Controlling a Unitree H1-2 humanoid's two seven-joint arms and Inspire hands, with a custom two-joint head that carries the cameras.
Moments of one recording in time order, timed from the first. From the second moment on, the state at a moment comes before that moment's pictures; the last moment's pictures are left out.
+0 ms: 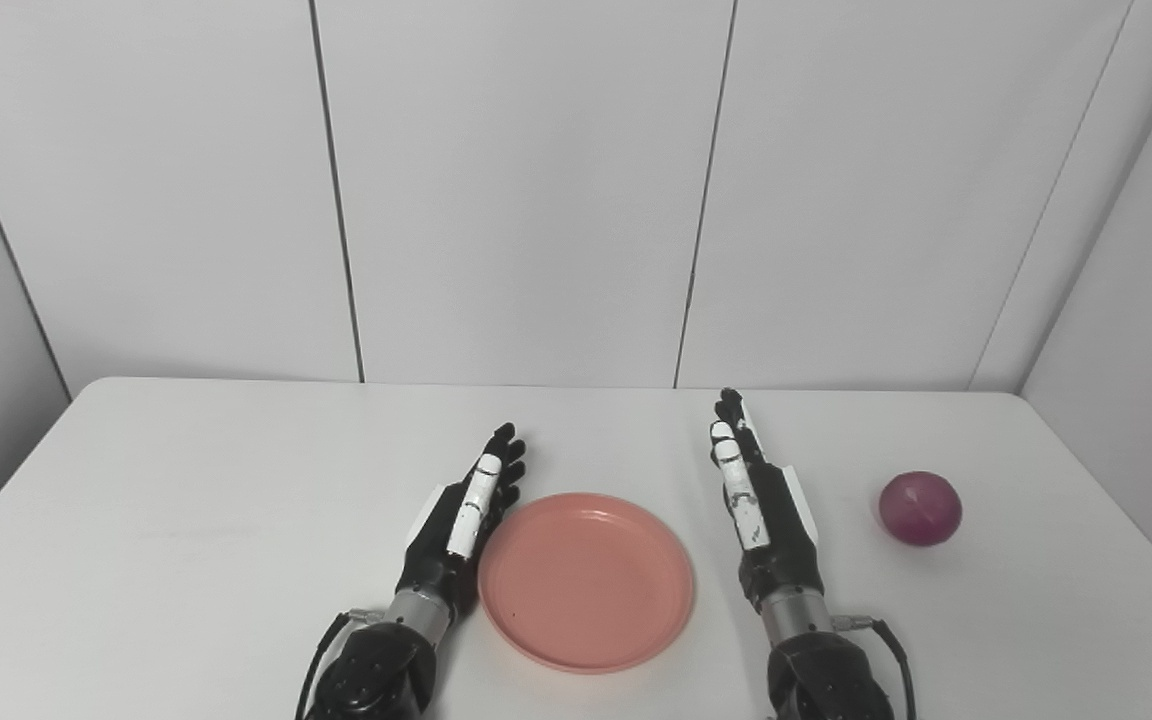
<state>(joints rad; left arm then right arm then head) -0.40 -0.08 -0.07 0.40 -0.09 0.02 -0.15 -0.28 0.00 0.00 0.10 -0.02 0.01 -0.04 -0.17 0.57</state>
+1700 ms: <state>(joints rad) -0.32 -0.01 -0.03 0.33 -0.11 0.01 -0.18 -0.27 -0.24 -0.06 -0.13 -0.33 0.26 -0.06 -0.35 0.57</state>
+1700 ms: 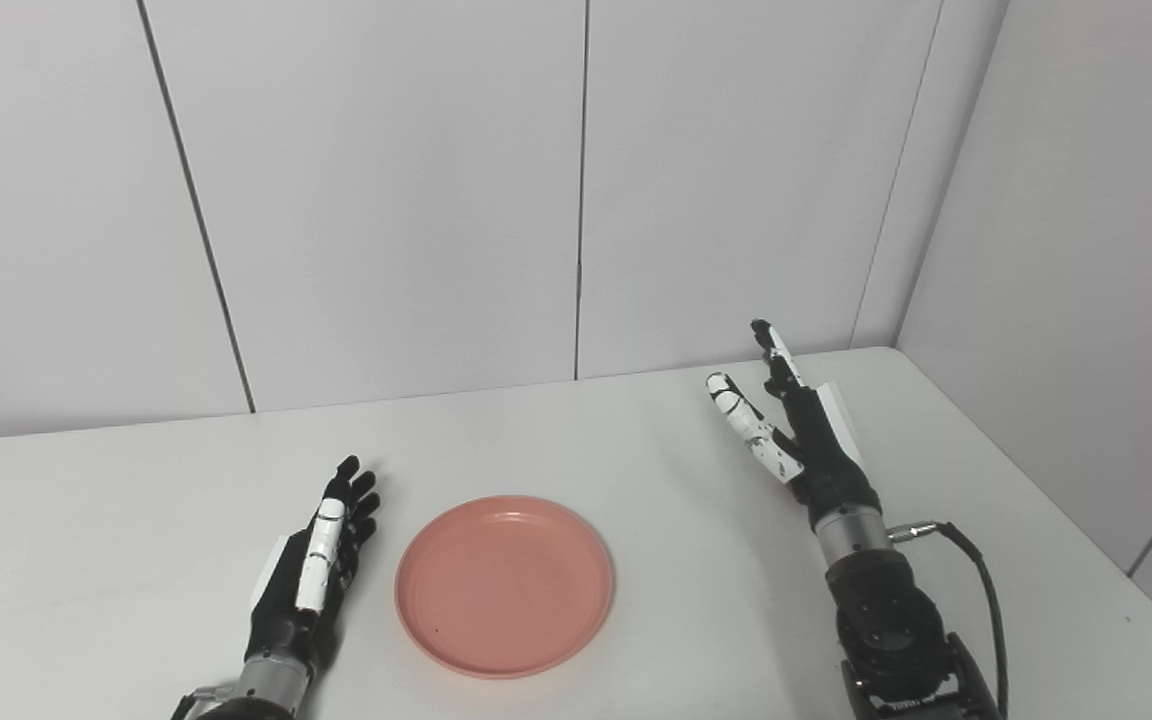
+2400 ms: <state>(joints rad) -0.31 0.01 -0.02 0.29 -0.17 0.01 -0.21 -0.27 -0.39 -0.03 -0.11 -0.58 0.44 -0.01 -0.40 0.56</state>
